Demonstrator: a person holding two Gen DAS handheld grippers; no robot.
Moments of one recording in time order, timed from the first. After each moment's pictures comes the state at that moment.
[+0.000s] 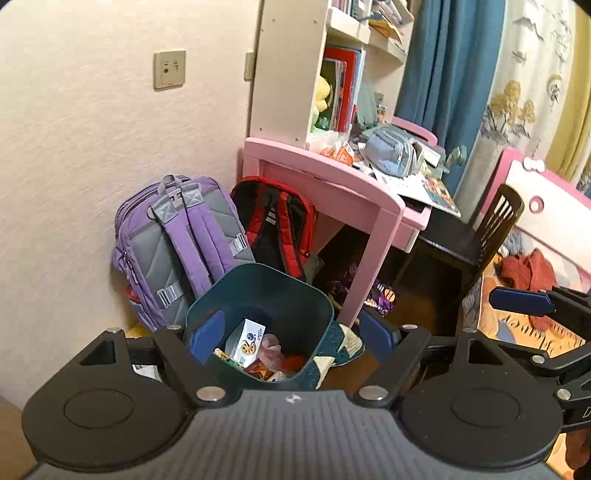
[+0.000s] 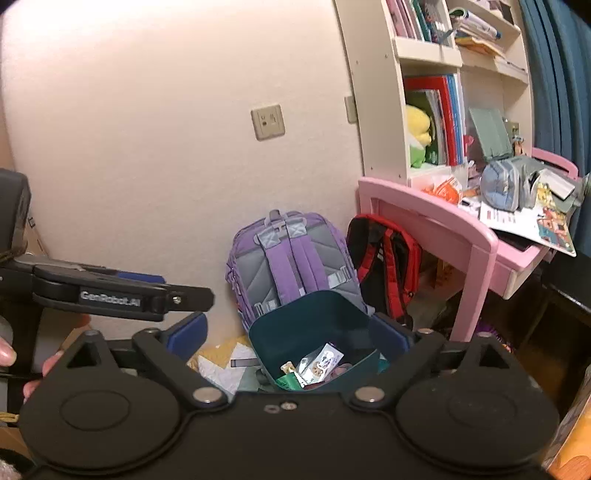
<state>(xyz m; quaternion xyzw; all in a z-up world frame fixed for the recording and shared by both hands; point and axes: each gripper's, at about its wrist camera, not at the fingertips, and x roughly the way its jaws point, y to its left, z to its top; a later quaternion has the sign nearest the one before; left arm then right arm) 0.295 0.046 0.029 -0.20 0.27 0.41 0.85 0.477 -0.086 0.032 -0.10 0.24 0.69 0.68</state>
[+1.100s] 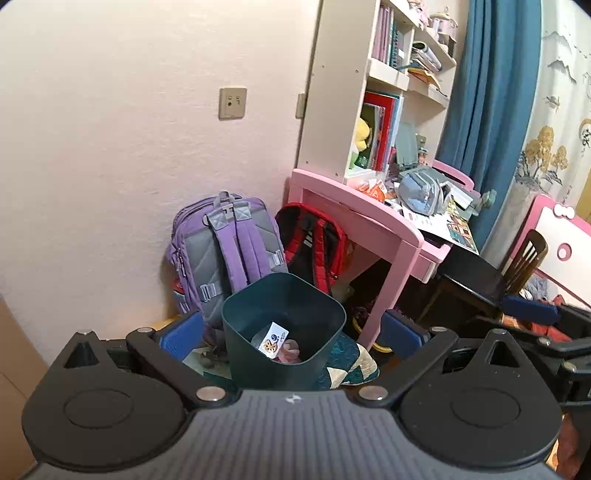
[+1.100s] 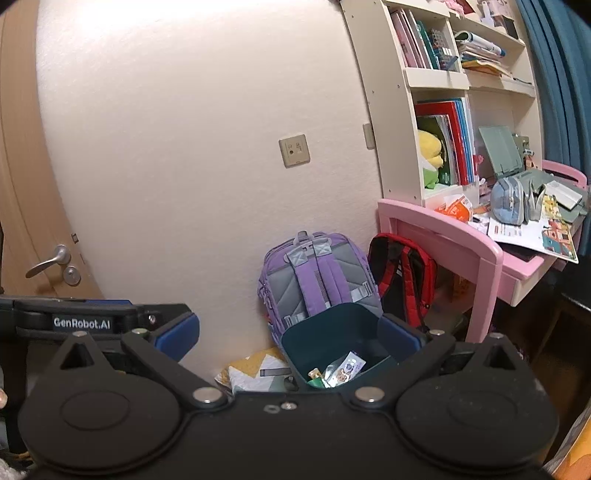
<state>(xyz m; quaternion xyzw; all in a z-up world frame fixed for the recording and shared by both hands) 0.260 -0.052 0.066 -0.20 0.22 0.50 0.81 0.465 -0.144 0.063 -0.07 0.23 0.72 0.66</state>
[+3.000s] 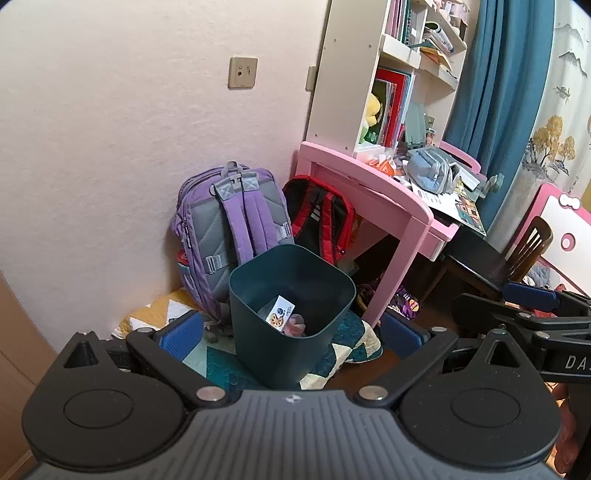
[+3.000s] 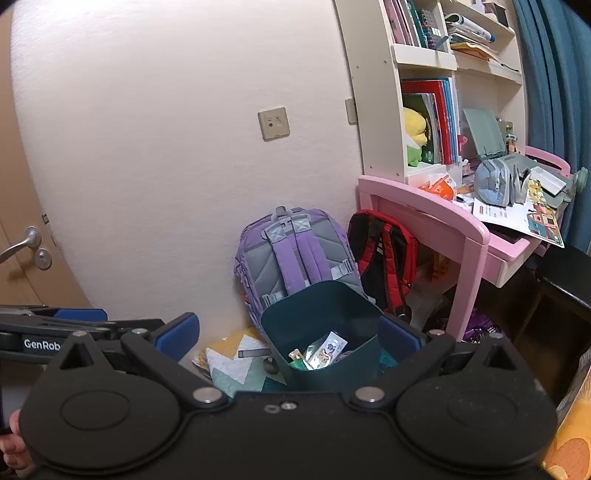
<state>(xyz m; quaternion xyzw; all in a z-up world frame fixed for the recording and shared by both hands) 0.247 -0.039 0.044 -0.23 0.25 0.49 0.80 0.453 -0.121 0.048 -0.11 0.25 0.68 0.68</state>
